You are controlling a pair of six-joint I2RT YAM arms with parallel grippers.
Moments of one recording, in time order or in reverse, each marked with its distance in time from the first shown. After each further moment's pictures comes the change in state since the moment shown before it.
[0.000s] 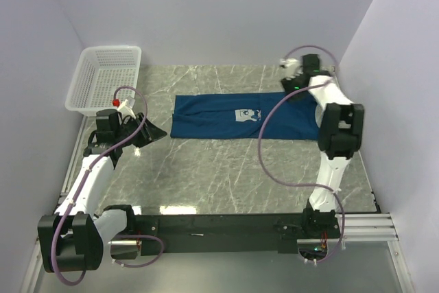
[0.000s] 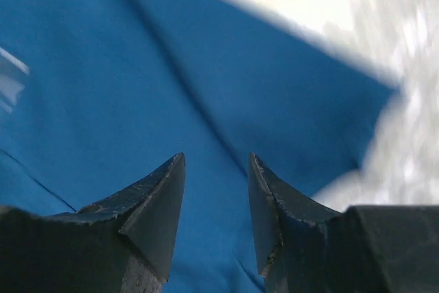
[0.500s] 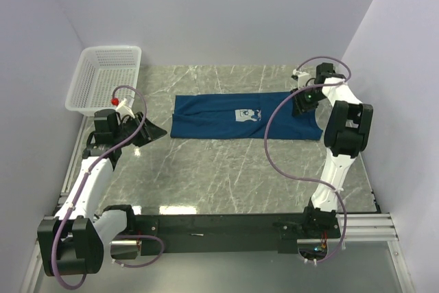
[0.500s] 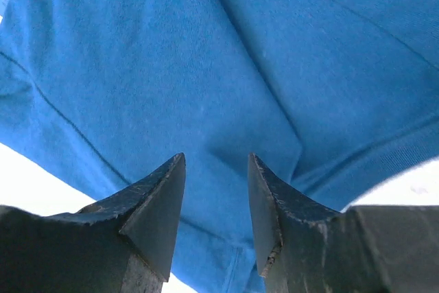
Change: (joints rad) left arm 0.006 -0.025 -0.003 0.020 0.031 0.000; right arm -0.182 0.033 -0.006 -0.253 -0.234 -0.056
